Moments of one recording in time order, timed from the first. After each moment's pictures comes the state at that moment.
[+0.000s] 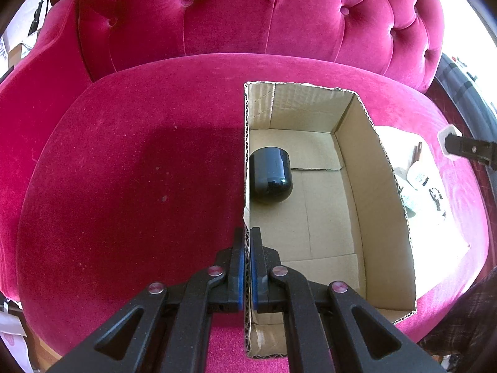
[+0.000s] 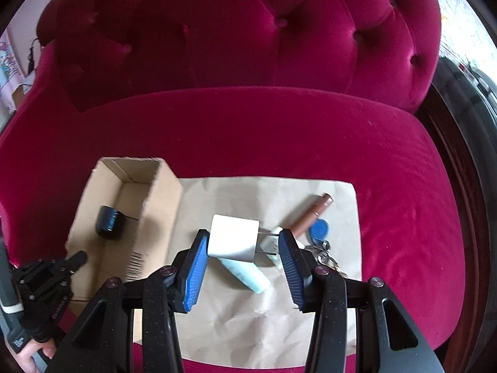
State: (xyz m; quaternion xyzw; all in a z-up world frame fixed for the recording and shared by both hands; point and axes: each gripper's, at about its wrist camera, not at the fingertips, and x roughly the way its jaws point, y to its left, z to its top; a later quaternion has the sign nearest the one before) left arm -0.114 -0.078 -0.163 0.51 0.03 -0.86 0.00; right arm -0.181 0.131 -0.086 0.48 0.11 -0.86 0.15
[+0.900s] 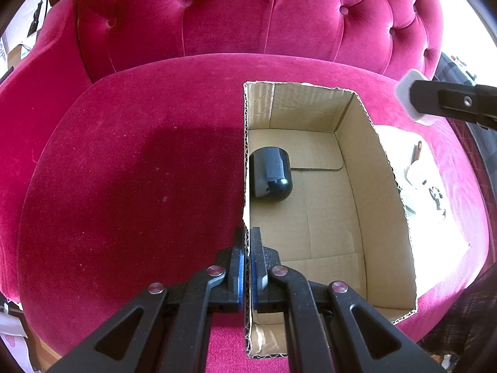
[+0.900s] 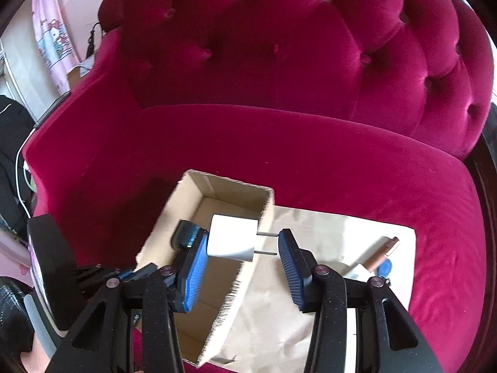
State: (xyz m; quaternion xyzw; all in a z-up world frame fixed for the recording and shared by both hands) left arm -0.114 -0.076 -0.163 0.51 0.03 -0.86 0.00; right arm -0.160 0.052 -0.072 0.45 0.13 -0.84 0.28
